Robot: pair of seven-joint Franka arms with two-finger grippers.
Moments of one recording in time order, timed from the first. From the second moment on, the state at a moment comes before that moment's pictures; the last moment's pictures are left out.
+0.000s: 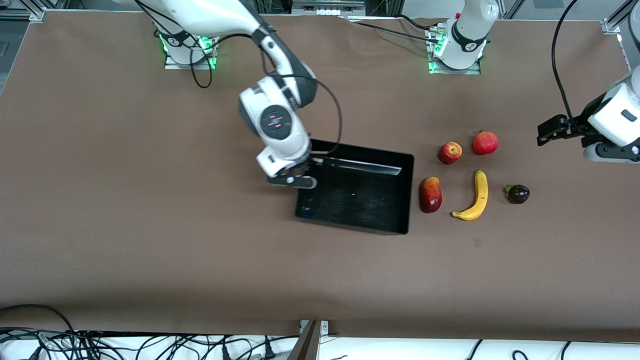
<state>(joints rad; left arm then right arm) -0.02 0.10 0.01 -1.58 0.03 1.60 0.02 0.77 0.69 -0.05 -1.44 0.19 2.13 0.76</state>
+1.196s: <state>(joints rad) -0.03 0.20 -0.08 -1.99 0.03 1.88 -0.20 0.87 0.69 -0.14 -1.37 0.13 2.14 0.78</state>
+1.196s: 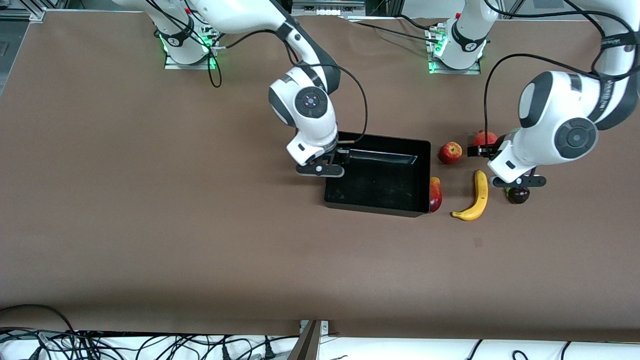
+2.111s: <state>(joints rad) -0.03 0.29 -0.14 -2.30 -0.01 2.32 -0.34 0.71 0.24 -0.58 -1.43 0.26 1.58 0.17</state>
